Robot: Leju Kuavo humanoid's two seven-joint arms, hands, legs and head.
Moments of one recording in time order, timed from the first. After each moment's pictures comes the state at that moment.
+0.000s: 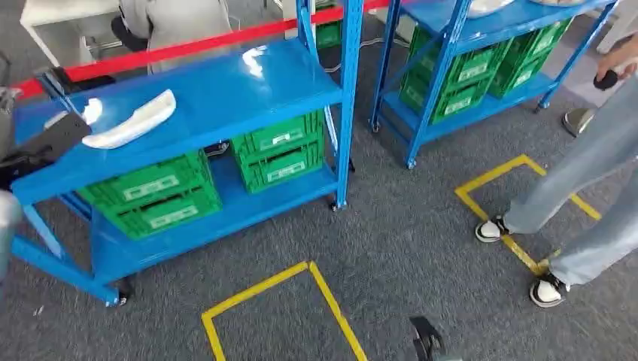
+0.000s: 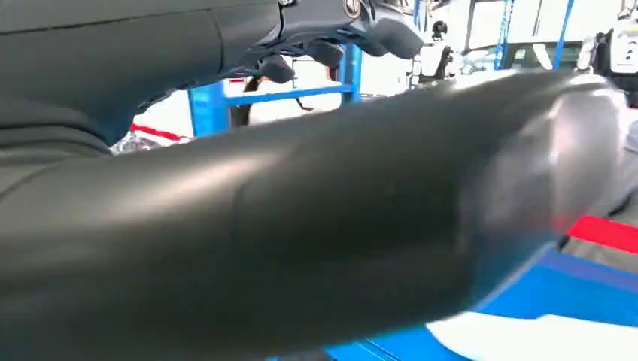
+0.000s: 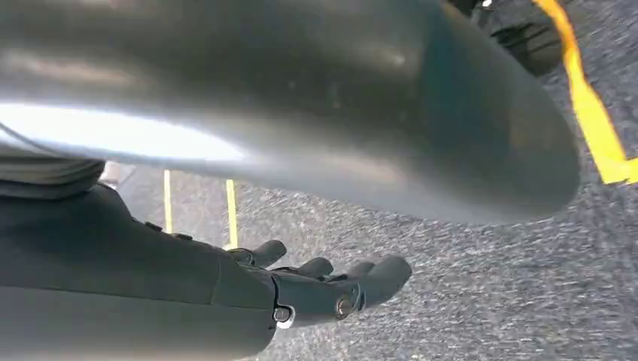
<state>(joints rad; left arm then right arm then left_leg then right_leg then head) -1.14 -0.02 0.20 -0.26 -1.41 0.19 -0.08 -0.03 0.07 -0.47 -0.18 0.47 0.10 0.14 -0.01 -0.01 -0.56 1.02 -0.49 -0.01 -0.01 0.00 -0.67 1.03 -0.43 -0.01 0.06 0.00</state>
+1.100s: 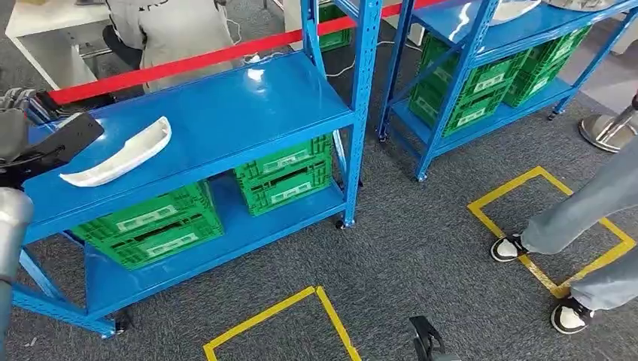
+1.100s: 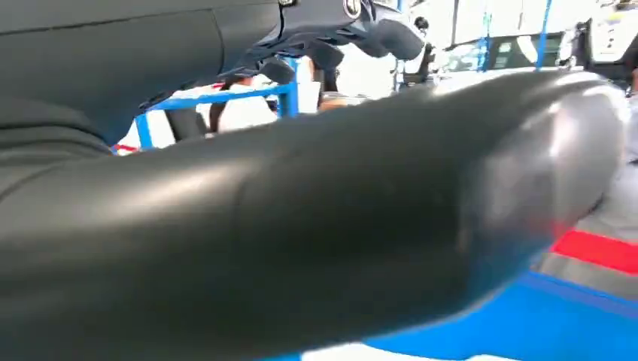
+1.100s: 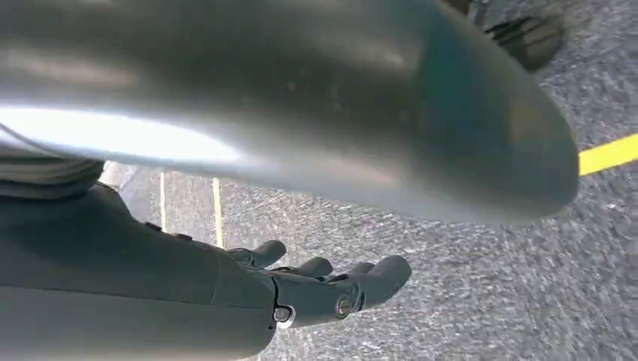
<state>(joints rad) -1.13 -0.03 0.18 -0.27 -1.42 0.18 -0.06 -0.04 0.07 -0.47 -0.17 0.48 0.09 0.14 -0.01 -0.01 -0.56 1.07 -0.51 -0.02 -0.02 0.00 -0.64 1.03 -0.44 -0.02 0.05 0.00</state>
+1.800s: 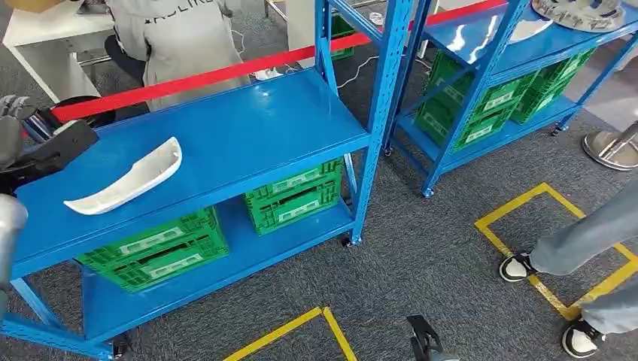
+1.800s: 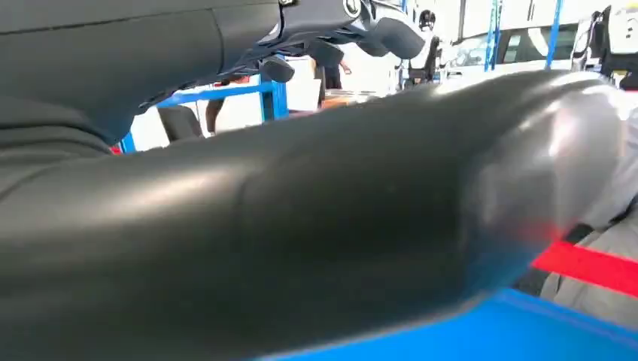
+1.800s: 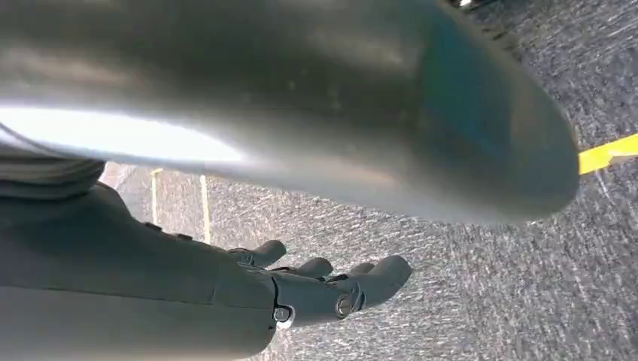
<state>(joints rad) -1.11 -0.02 0.17 -0.27 -1.44 0.17 -0.06 -0.04 0.08 -0.47 -0.17 0.48 0.09 0.15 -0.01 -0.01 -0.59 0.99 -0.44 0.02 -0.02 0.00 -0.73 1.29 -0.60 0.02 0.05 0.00</state>
